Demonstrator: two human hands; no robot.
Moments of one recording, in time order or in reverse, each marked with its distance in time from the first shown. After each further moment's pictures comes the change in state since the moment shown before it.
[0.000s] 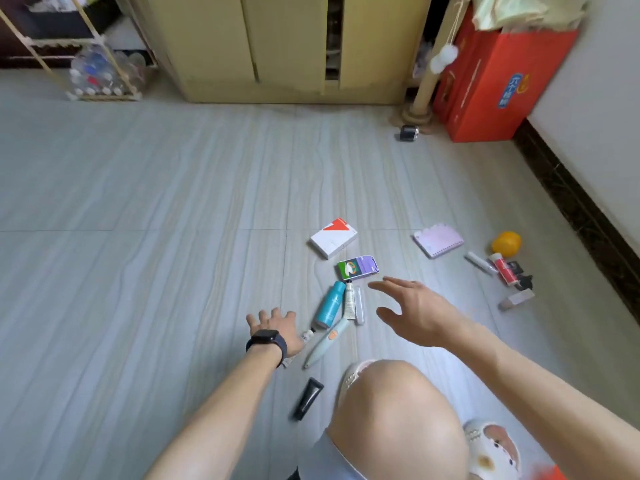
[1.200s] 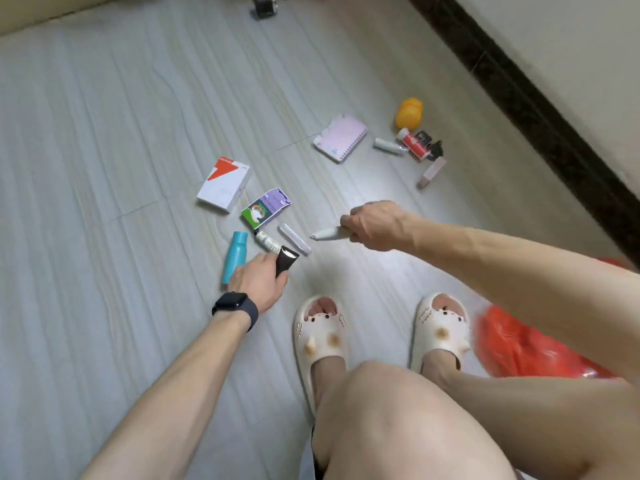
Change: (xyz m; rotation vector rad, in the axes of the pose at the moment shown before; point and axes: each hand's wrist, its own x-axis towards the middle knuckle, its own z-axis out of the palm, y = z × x) left_hand 0.060 0.108 0.003 0.011 0.186 0.492; right_hand 0.040 0.147 0.057 -0.195 -0.113 0.078
